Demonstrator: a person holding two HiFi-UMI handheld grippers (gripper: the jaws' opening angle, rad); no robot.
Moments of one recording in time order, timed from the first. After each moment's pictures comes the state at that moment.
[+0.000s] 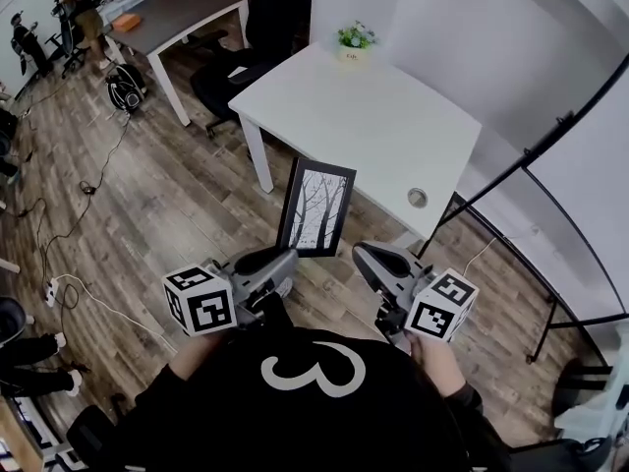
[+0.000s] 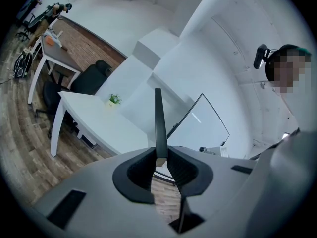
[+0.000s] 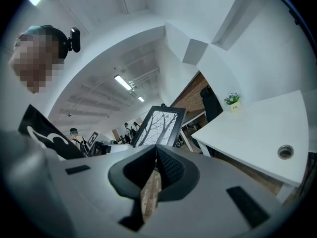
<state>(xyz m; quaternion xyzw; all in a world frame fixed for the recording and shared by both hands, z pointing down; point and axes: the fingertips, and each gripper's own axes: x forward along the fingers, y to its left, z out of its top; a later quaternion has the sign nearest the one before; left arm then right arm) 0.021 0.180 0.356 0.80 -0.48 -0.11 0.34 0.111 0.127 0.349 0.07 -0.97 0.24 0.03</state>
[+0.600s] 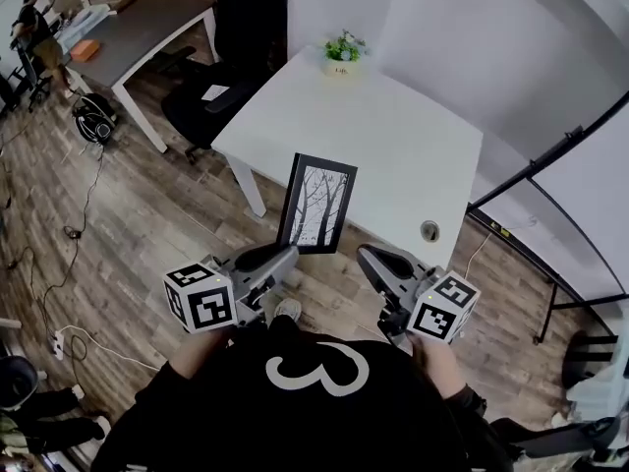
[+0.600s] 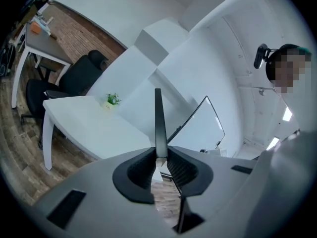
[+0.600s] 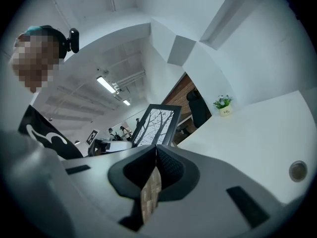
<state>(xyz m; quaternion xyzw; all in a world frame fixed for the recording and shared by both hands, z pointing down) -0.095 0.048 0.351 0.83 -0.42 -0.09 0.36 0.010 0.012 0.351 0.16 -0.95 0.26 0.03</state>
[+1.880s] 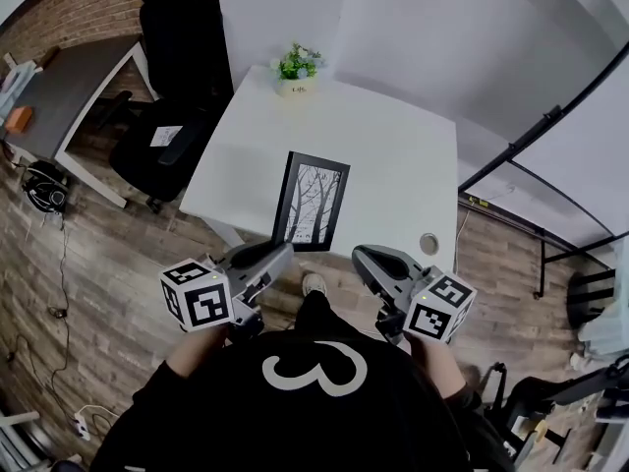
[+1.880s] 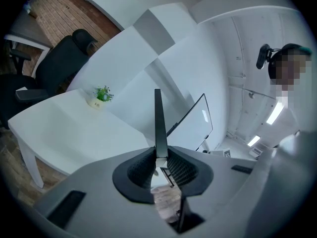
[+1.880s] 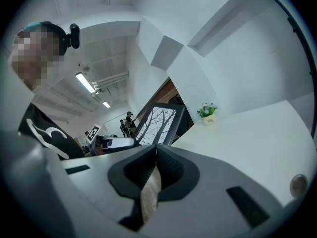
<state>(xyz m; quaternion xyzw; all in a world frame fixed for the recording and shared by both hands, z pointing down) -0.157 -0.085 0.367 0.87 -0.31 -0.05 0.38 -0.045 -0.085 0.362 0.28 -0.93 0.25 0.03</state>
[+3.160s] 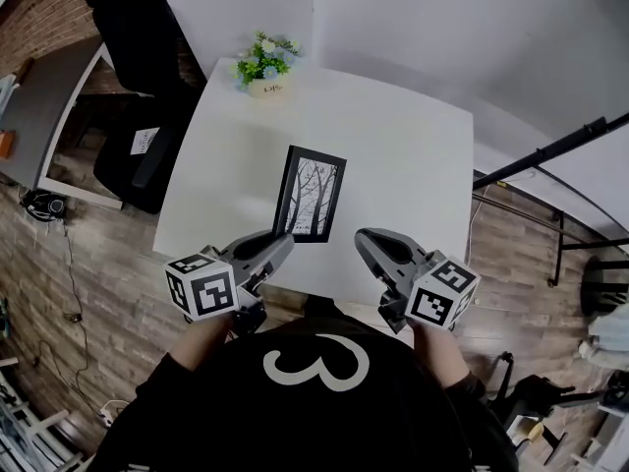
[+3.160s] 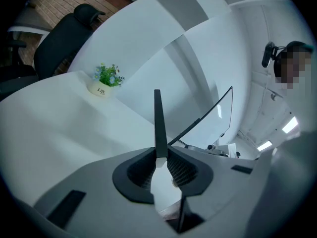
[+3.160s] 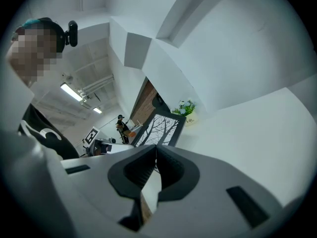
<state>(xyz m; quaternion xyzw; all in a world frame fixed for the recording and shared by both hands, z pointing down) -0.105 -0.250 0.435 0.84 -0.32 0.02 0.44 0.011 -0.258 0.419 0.30 -0.90 0.32 0.03</state>
